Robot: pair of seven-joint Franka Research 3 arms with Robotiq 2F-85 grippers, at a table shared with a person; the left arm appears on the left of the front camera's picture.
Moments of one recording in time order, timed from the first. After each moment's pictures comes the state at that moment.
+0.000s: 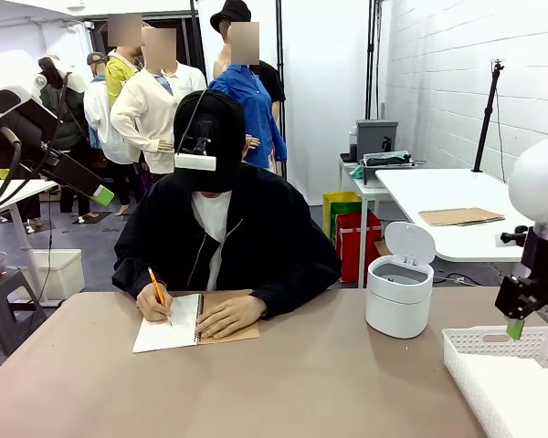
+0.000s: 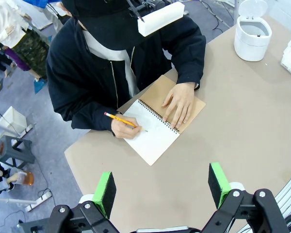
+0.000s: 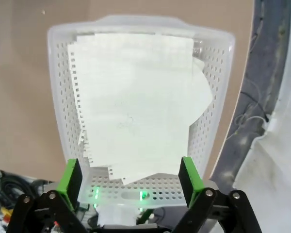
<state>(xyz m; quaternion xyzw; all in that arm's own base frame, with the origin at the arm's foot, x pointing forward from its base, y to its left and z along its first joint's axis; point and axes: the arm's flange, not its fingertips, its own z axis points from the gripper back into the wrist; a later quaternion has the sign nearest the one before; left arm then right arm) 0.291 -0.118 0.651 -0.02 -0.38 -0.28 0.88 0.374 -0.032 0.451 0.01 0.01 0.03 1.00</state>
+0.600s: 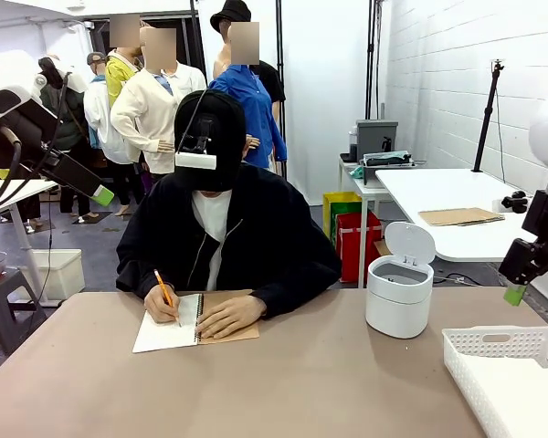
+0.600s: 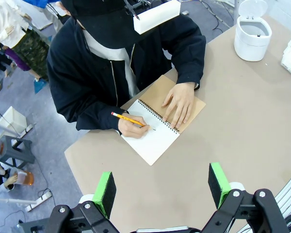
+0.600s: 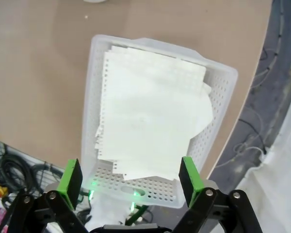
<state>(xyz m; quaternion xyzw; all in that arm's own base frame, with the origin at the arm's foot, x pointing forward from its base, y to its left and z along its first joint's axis) 0.291 -0.118 0.651 -0.02 -0.38 -0.28 0.88 0.382 -0.036 0.494 0.07 -0.01 0.11 0.99</state>
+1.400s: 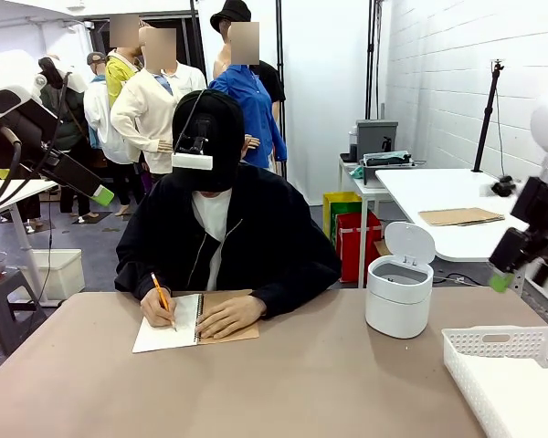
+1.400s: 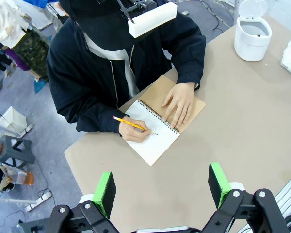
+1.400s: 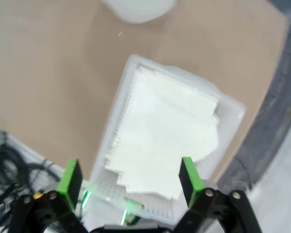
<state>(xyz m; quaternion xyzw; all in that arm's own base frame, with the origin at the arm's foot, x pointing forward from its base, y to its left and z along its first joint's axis) 0.291 -0.118 0.651 -0.02 -0.38 -0.28 0.88 0.373 -0.005 0.526 0.09 -0.08 0.21 0.97</state>
